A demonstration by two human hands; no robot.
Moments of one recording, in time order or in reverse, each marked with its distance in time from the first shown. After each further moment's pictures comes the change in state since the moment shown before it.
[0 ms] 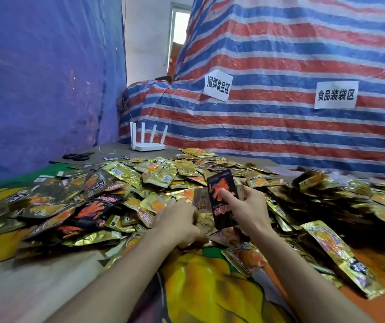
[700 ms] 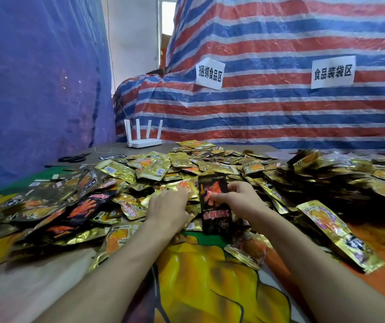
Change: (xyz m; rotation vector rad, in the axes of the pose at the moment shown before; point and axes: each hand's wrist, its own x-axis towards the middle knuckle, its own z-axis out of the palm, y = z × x) left_hand 0.000 0.004 0.000 0.200 0.240 0.040; right_hand 0.002 0.006 -0.014 -0.027 -0.323 0.223
